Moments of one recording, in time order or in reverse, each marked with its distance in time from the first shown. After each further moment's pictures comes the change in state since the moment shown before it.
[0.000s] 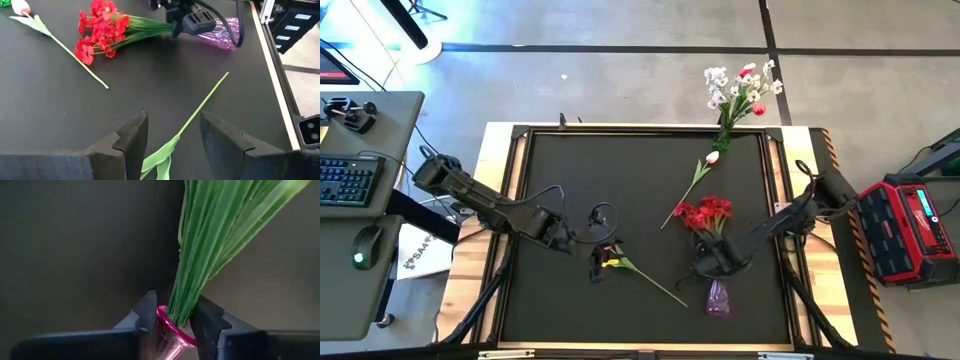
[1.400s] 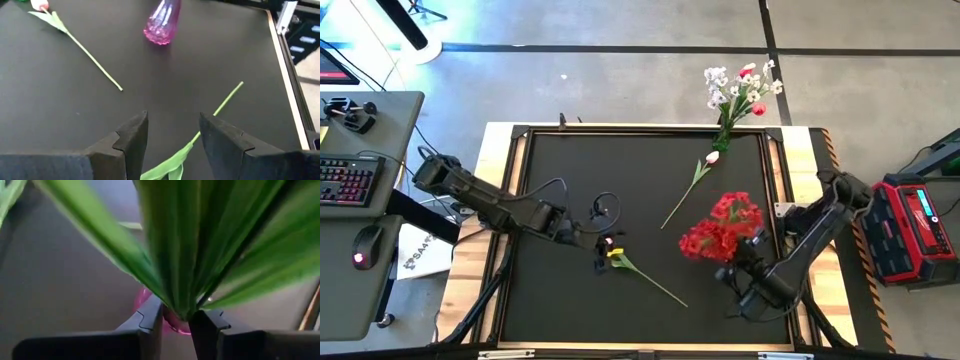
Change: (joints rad) left arm 0.066 0.000 0.000 0.003 0.008 -0.024; right arm 0.382 -0.088 0.161 -0.512 0.749 0.105
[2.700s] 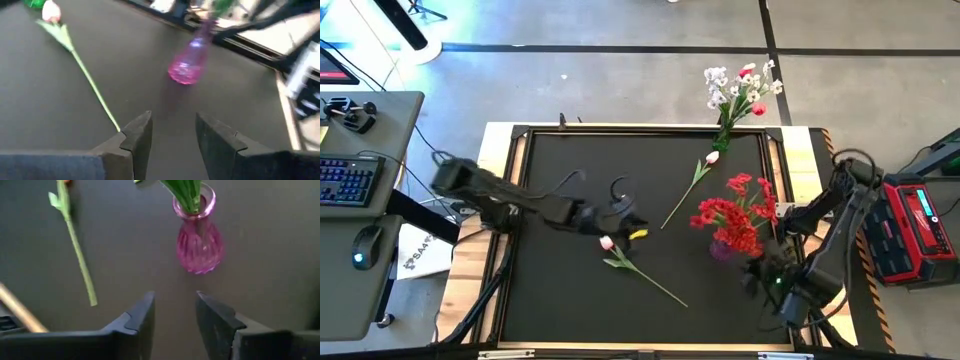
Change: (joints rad) left arm 0.145 0.175 0.013 0.313 0.046 -0.087; right arm 0.195 -0.194 0.009 0.044 -0.231 0.496
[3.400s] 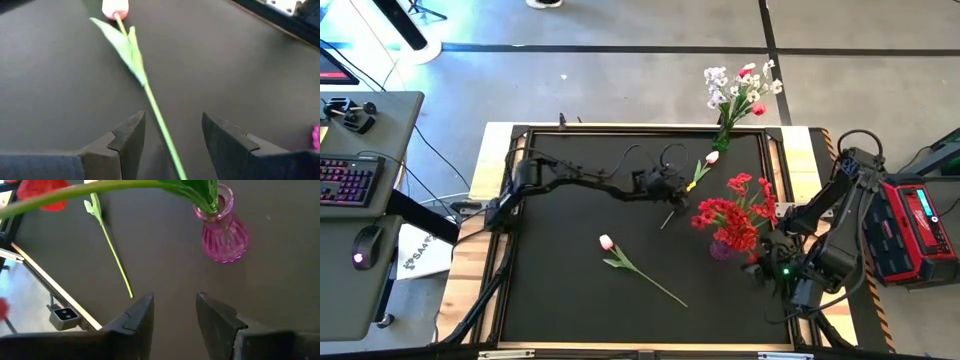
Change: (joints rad) left arm 0.324 0.616 0.497 0.004 0.074 0.078; right arm -0.007 -0.136 0.000 0.075 0.003 0.042
